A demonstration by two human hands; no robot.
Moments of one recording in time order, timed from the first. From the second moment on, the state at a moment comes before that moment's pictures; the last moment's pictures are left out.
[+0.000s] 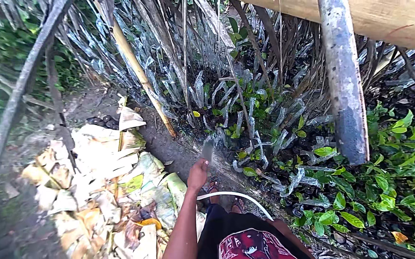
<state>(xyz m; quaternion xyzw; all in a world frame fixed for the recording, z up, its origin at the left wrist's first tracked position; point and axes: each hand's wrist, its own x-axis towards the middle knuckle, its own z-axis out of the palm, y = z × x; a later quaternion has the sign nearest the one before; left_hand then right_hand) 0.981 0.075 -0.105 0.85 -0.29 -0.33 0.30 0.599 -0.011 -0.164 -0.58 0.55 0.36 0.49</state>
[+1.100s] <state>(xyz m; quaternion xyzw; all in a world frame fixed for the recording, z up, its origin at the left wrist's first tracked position) 1.033 0.132 -0.089 0.69 -0.04 -0.24 0.68 0.605 -0.021 -0.211 -0.59 0.56 0.37 0.45</state>
